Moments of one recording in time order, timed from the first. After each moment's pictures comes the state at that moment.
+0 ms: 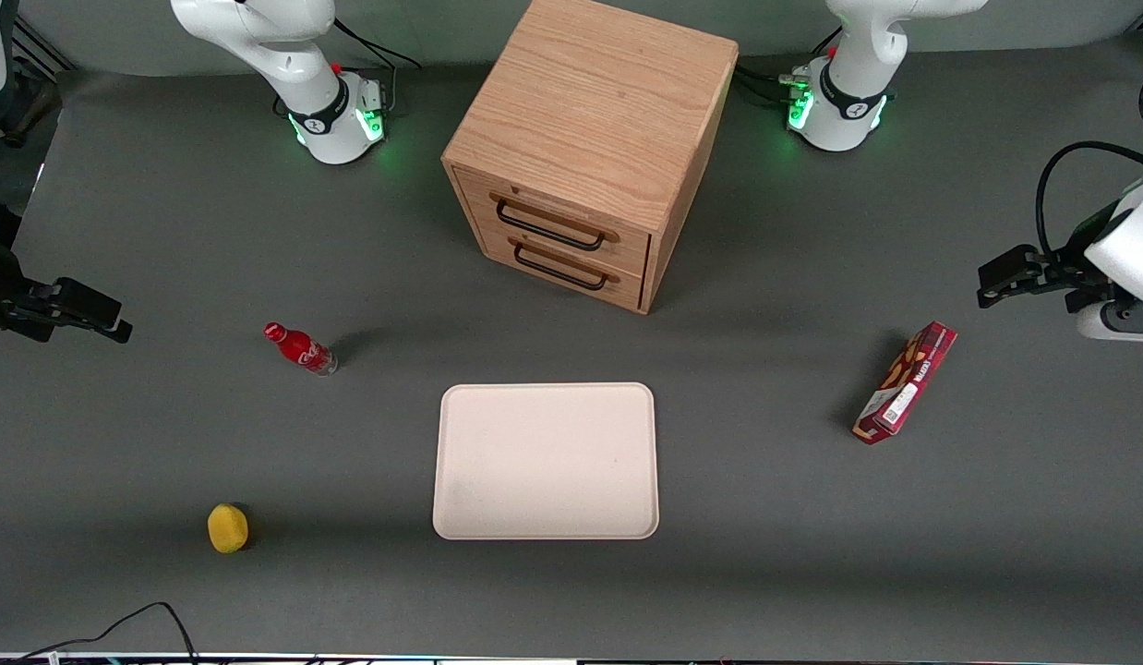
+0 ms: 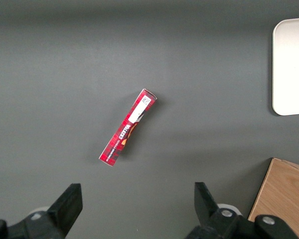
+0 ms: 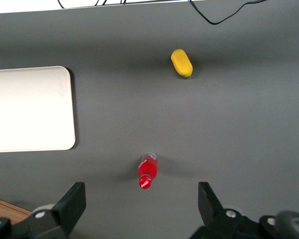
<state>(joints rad) -0.04 0.17 0.02 -1.36 0.02 1.60 0.05</state>
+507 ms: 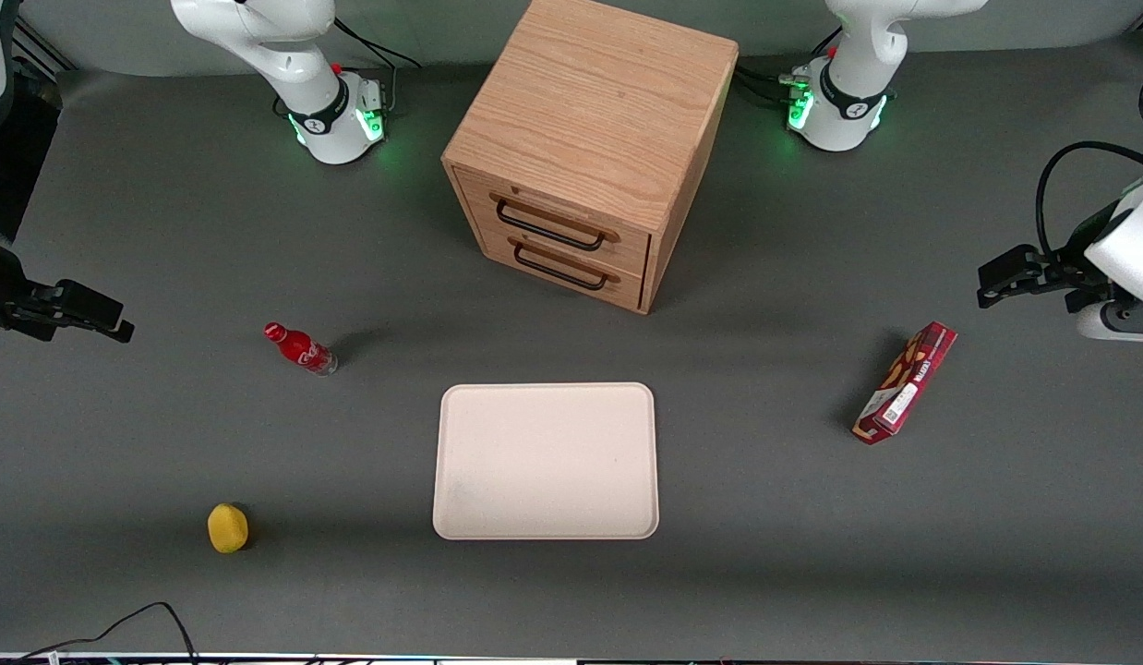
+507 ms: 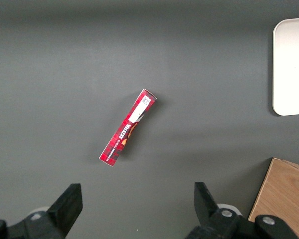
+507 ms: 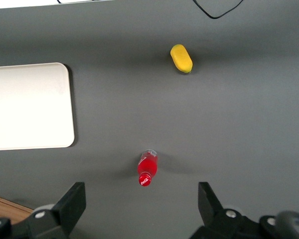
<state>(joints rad) -0.04 0.18 0.01 -1.36 0.02 1.59 0.05</state>
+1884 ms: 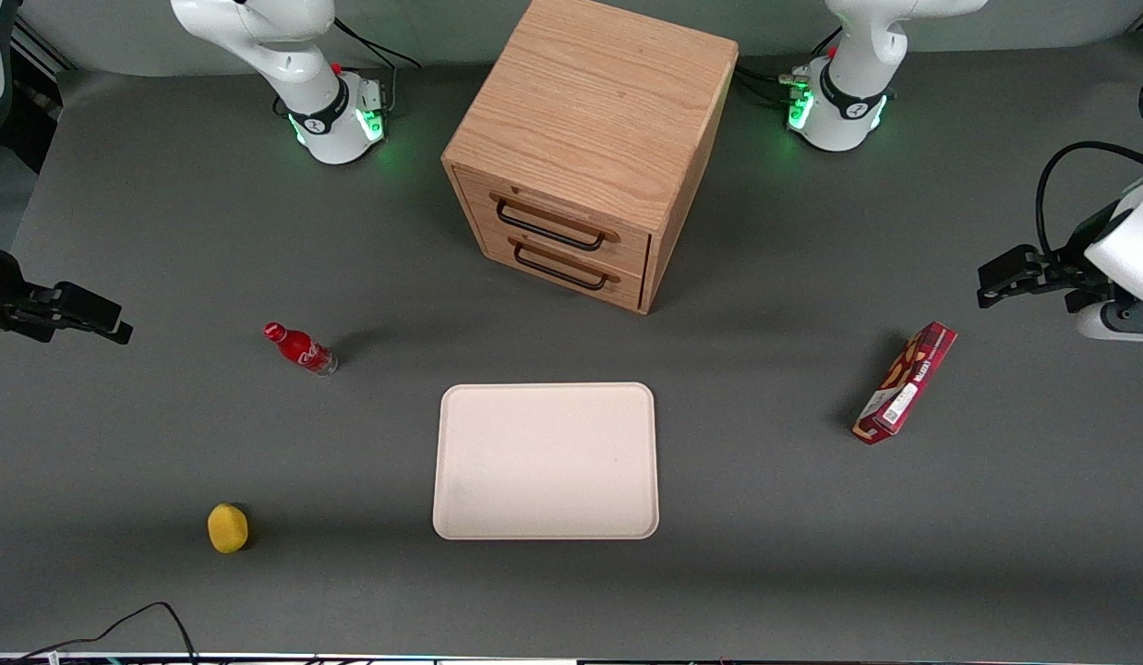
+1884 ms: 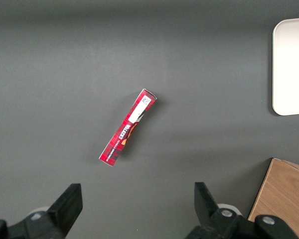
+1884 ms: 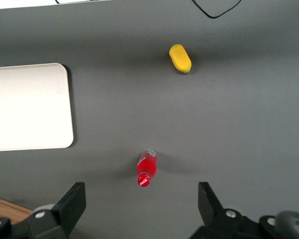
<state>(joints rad) -0.04 0.18 0.01 -1.36 0.02 1.59 0.05</state>
